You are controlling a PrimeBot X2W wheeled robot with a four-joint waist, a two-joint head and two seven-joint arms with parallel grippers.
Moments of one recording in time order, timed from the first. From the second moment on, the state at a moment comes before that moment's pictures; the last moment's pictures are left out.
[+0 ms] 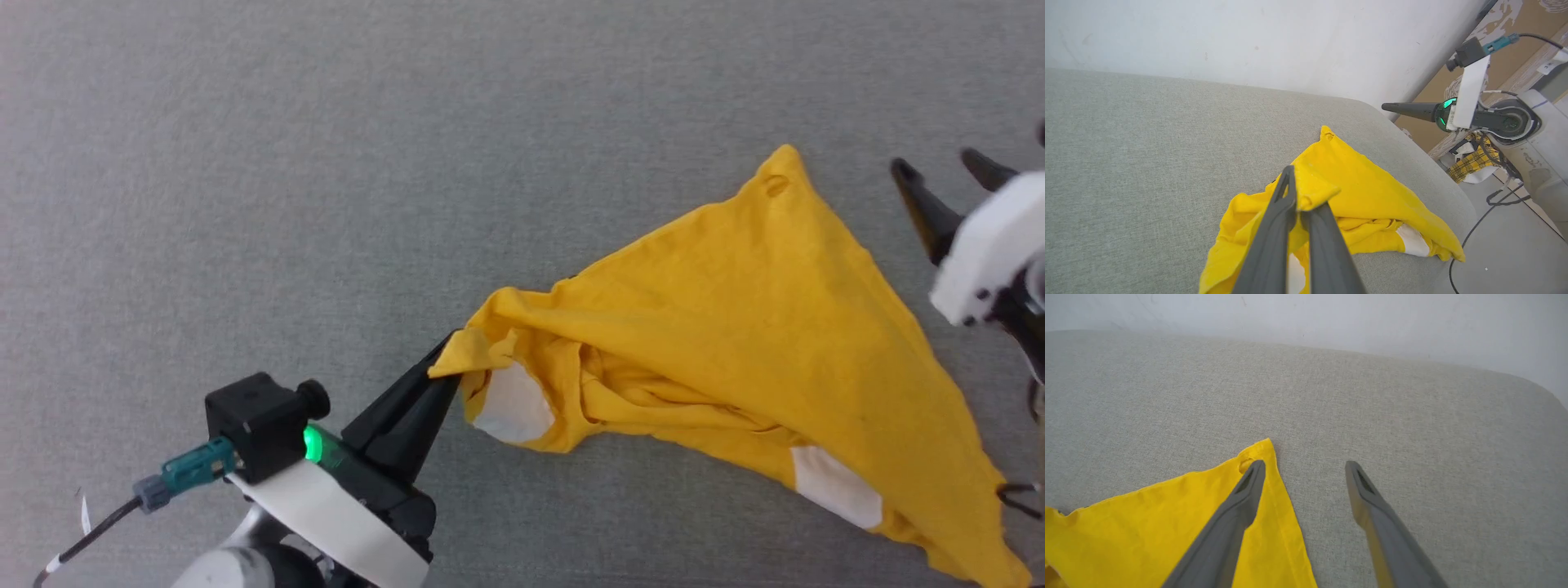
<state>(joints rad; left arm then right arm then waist) -0.10 0.48 -0.46 -0.43 -0.70 0.02 0.08 -0.46 -0.28 -0.09 -0.02 0.33 0.13 0.65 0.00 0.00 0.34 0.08</state>
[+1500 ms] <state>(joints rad) -0.24 0.46 -0.43 -0.32 -0.70 -0.03 0.02 -0.69 -0.31 0.04 0.27 0.33 0.13 0.58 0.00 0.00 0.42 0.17</state>
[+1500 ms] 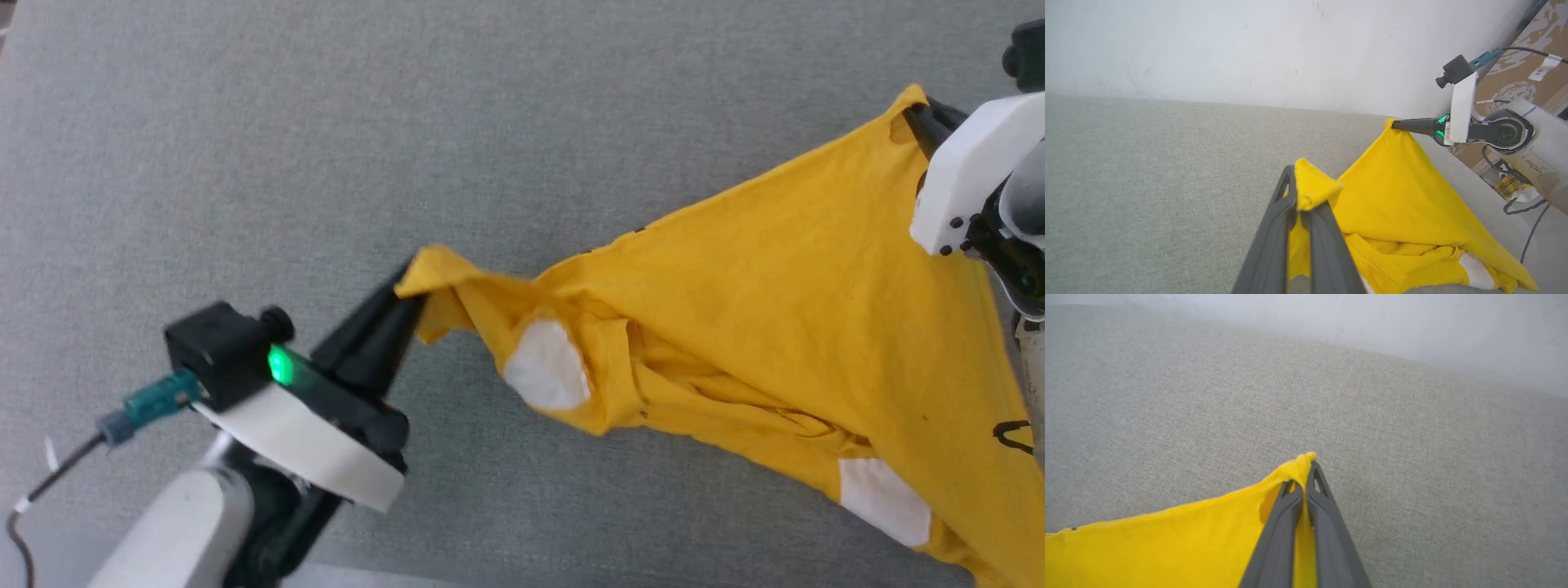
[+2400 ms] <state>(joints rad) -0.84 0.49 -0.40 0.02 -0.55 -0.02 0.18 -0.75 -0.30 0.04 0.13 0.34 0.13 0.57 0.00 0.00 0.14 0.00</state>
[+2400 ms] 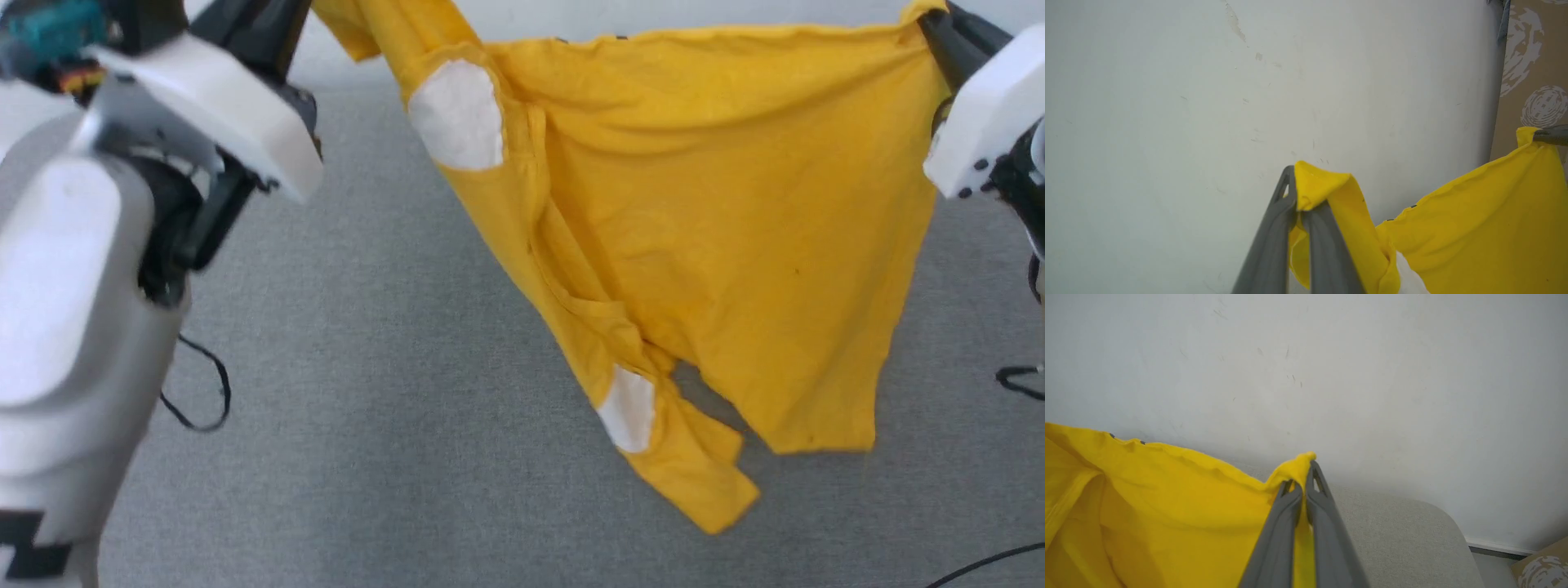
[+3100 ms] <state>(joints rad) -1.34 0.44 -0.44 0.47 -0.46 -0.09 0.15 -1.13 -0.20 0.02 0.43 0.23 0.13 0.60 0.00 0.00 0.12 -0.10</state>
